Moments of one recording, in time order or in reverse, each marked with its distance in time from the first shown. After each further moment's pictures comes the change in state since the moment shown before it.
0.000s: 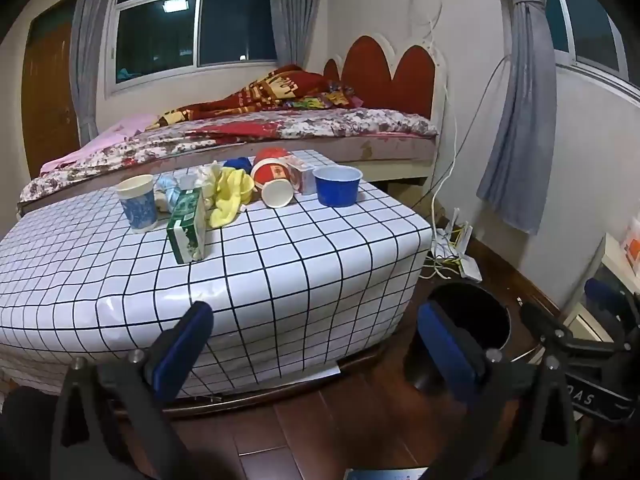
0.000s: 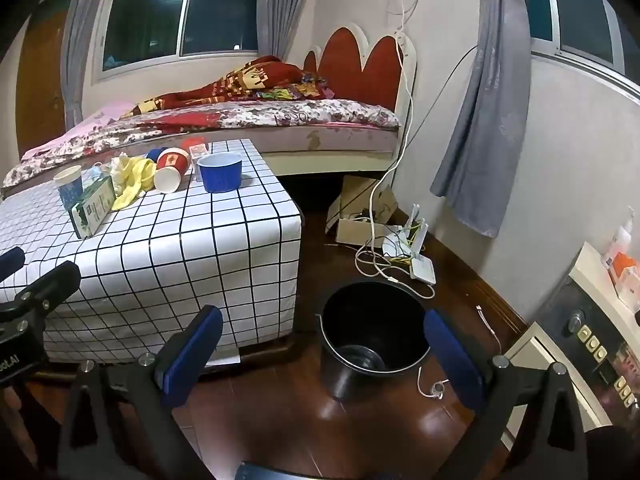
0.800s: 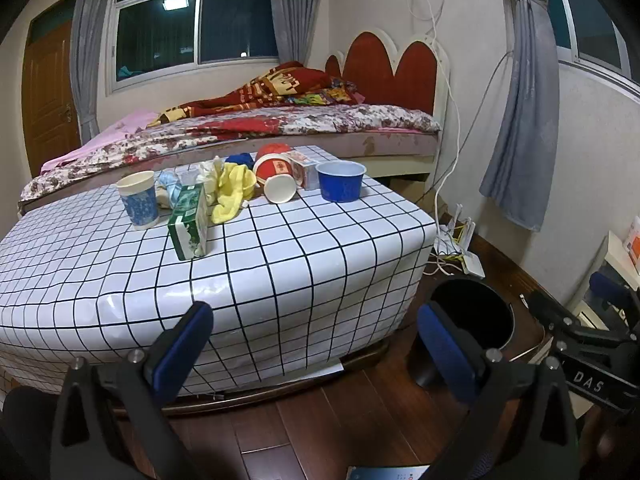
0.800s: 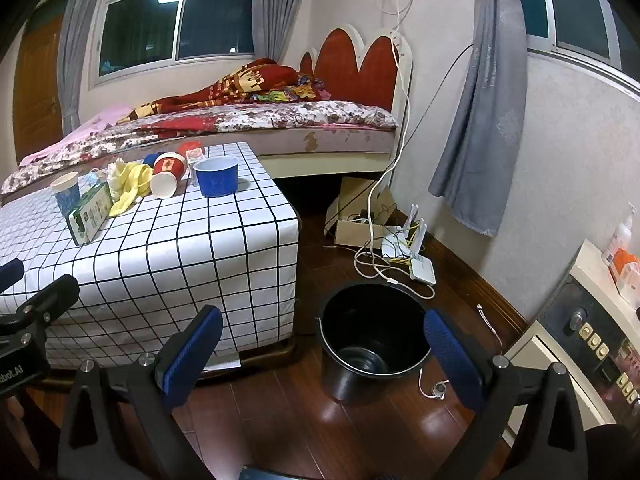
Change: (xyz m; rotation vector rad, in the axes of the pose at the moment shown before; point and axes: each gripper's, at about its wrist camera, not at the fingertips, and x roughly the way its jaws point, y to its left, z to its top) left arm 0.007 0.008 -0.004 0.006 0.026 0.011; right arm 0.002 0.000 0.003 0.026 0.000 0.003
